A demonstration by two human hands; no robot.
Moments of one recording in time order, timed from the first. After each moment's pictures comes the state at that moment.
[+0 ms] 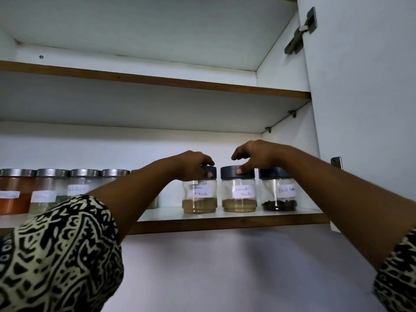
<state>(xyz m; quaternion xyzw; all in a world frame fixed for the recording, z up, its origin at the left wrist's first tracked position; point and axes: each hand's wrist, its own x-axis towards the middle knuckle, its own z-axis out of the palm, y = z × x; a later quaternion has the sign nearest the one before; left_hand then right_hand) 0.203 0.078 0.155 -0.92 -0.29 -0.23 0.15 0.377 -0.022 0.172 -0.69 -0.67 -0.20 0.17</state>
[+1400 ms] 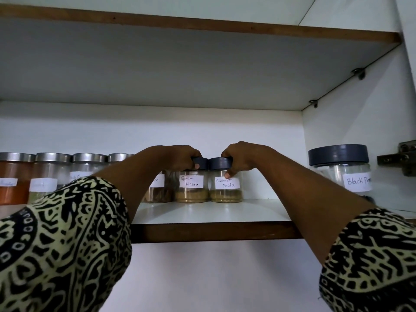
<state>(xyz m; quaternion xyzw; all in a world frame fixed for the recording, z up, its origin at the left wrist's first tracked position) 0.178 0.210 0.156 -0.91 -0.36 -0.19 0.08 0.350 0.140 0.157 -0.68 -0.69 -0.22 0.11</state>
